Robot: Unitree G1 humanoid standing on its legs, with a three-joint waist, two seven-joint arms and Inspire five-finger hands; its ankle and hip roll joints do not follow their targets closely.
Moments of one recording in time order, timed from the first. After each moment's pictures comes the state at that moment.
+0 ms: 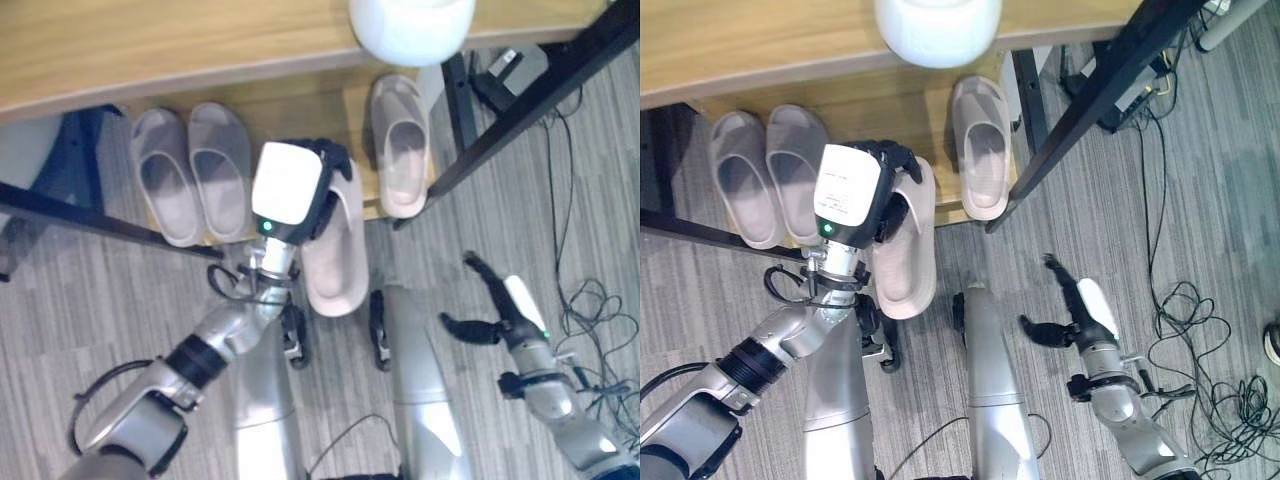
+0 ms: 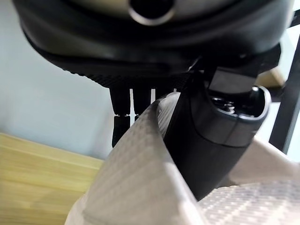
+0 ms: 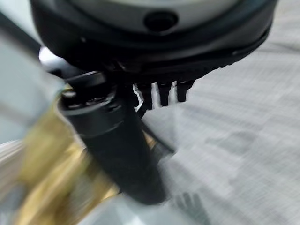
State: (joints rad) left arm -0.67 0.64 -0.62 0.18 0.75 0.08 0.75; right arm 0.11 -0.75 0.15 0.06 -0.03 -0.16 -0.29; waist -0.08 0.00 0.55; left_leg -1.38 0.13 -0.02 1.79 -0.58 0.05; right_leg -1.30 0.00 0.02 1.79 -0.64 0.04
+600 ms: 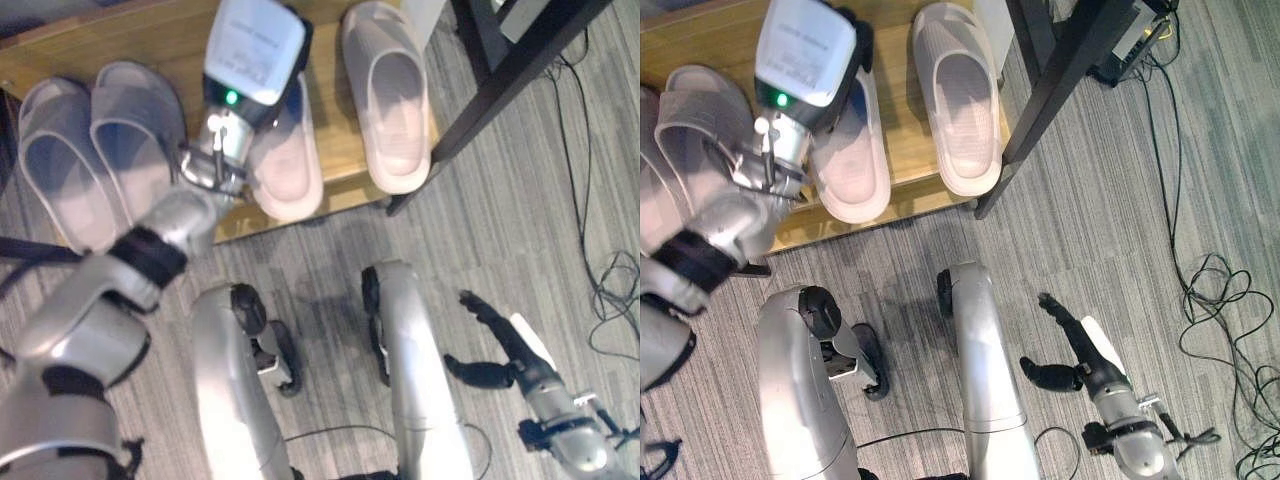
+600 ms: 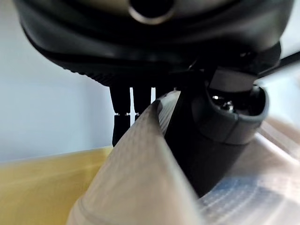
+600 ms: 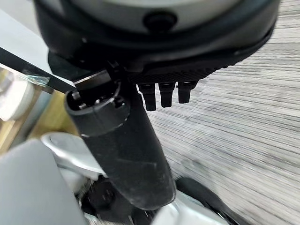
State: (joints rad) left arm -1.33 0.81 -0.96 0.59 0.75 0.16 0.62; right arm 0.46 -0.75 0.11 -0.18 0.06 -0.17 -0.15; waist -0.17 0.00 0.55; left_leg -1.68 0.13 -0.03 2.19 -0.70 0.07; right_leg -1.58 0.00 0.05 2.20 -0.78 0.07
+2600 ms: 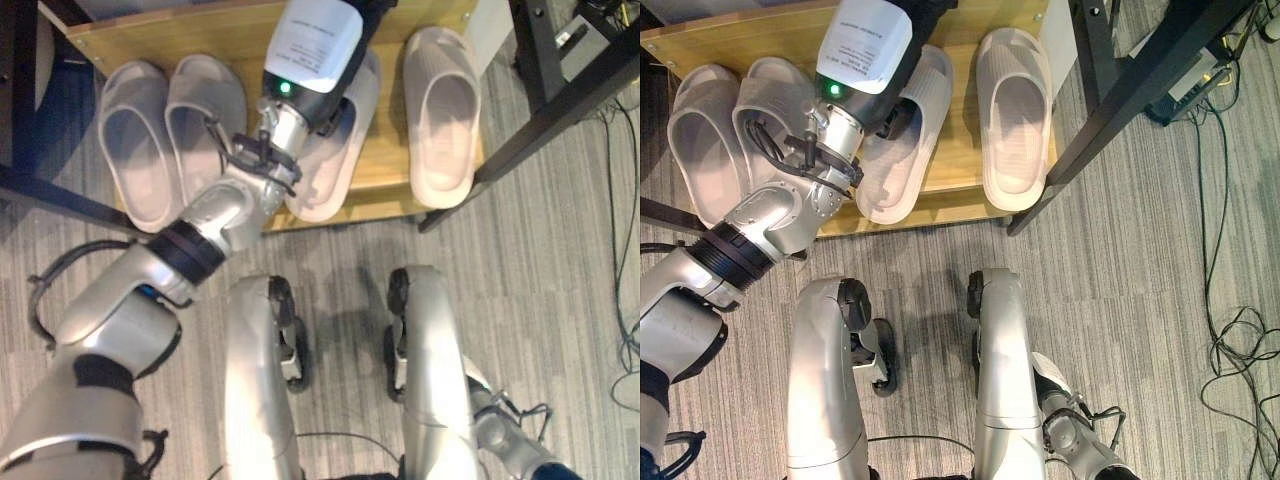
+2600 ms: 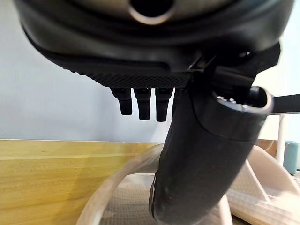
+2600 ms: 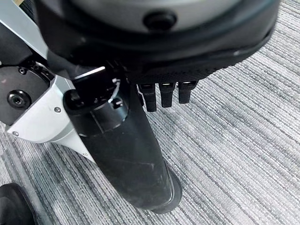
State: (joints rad) left arm -1.28 0.66 -0.86 0.44 0.55 0.12 0.44; right arm -0.09 -0.51 0.57 0.67 -0.16 -0.10 -0.25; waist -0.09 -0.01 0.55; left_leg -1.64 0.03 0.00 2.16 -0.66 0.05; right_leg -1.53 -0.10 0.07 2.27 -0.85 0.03
